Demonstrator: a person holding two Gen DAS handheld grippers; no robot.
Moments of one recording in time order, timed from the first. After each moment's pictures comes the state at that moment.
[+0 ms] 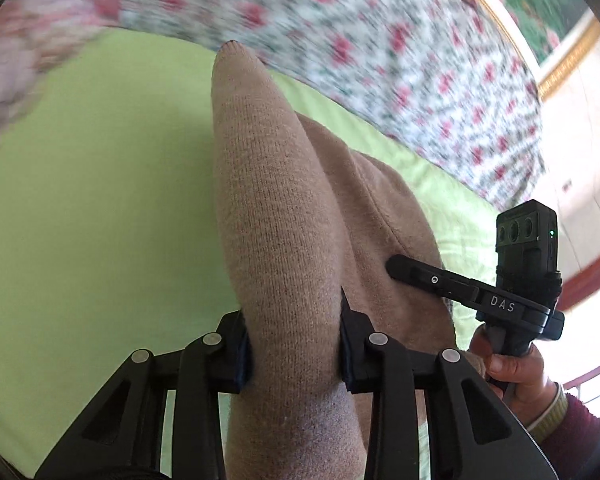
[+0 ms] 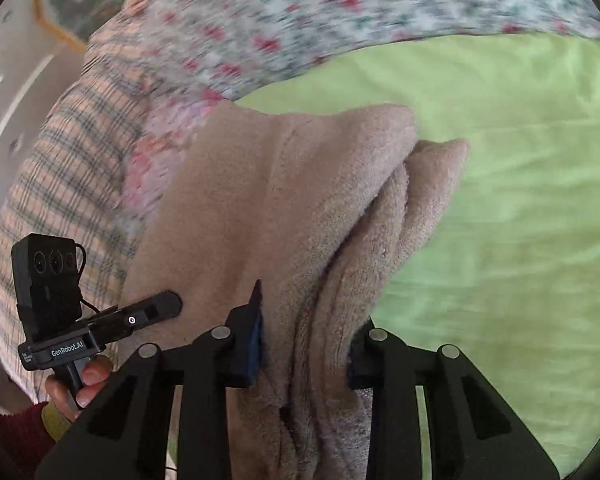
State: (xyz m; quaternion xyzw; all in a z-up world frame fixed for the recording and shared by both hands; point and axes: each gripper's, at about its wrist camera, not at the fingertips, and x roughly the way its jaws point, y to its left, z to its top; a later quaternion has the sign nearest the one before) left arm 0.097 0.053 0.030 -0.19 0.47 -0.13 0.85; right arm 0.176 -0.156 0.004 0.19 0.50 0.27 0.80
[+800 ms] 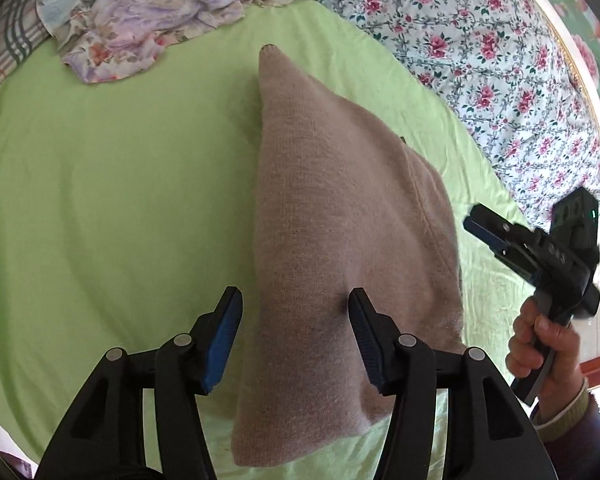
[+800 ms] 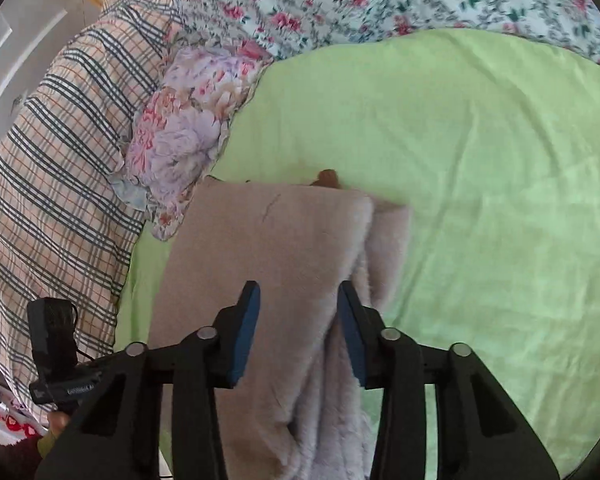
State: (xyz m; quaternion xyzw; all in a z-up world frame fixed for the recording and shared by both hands) left arm 0.003 0.194 -0.024 -0.27 0.50 0.02 0.82; right arm 0.177 -0.057 -0.016 0.14 0.54 0.26 0.79
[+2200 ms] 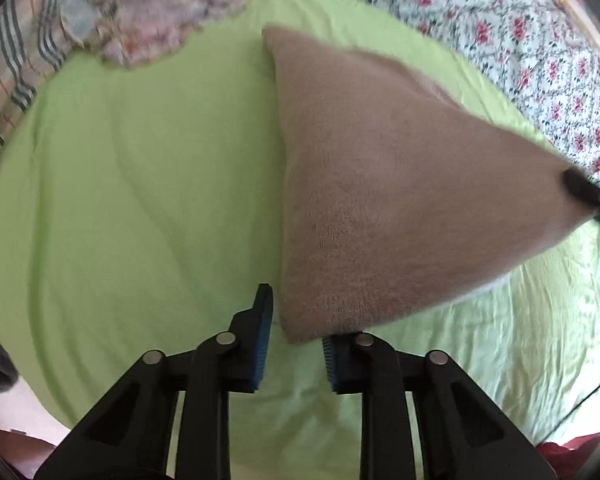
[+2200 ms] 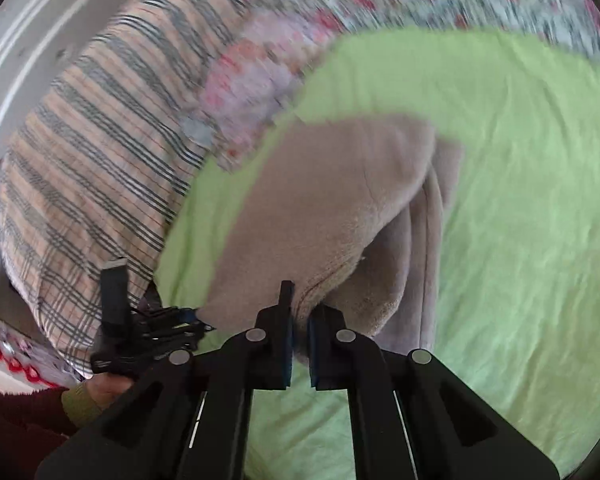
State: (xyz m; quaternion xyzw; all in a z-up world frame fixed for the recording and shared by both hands) left arm -0.078 0.149 -0.042 -0.15 0.51 0.06 0.84; right arm 0.054 -0.077 0.063 0.07 0.50 0.35 0.79
